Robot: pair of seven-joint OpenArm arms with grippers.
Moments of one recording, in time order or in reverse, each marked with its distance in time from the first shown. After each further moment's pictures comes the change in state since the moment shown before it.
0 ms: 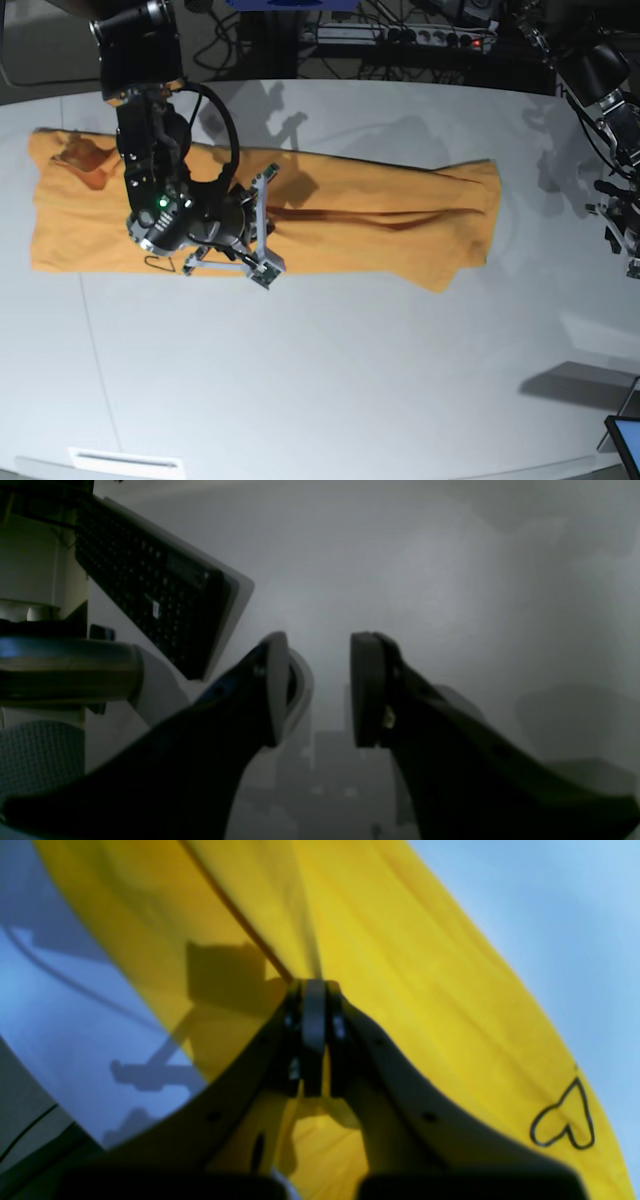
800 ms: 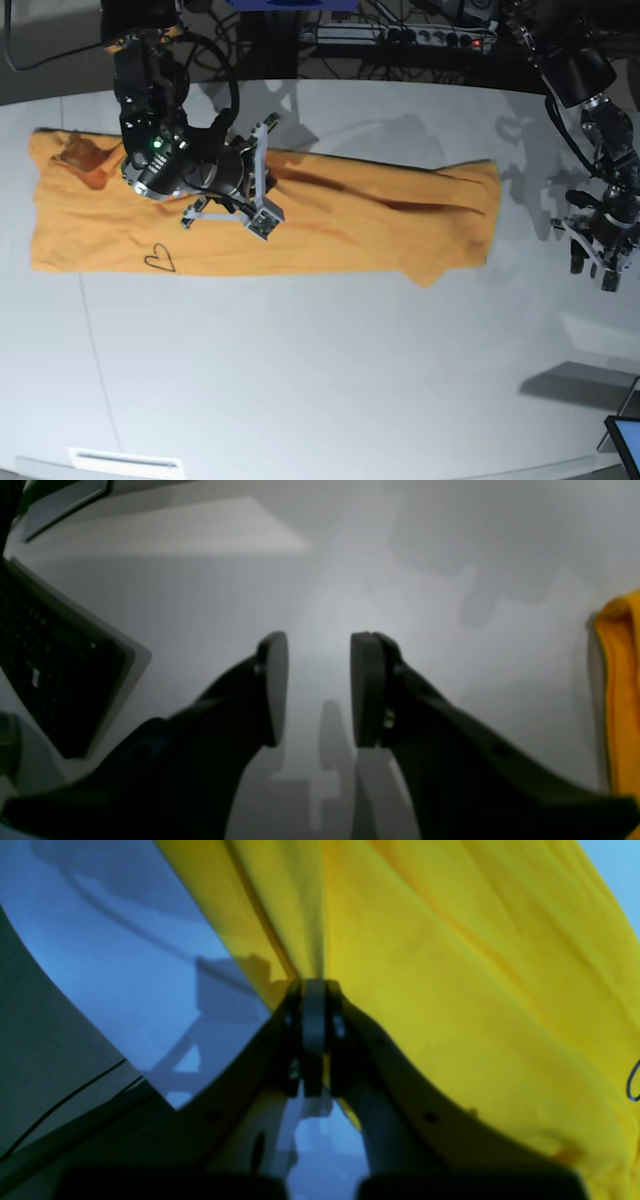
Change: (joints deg) left arm 0.0 2.1 5.5 0.0 -15.9 0.1 0.7; right arm -11.2 0.0 0.1 8.6 0.0 0.0 0.0
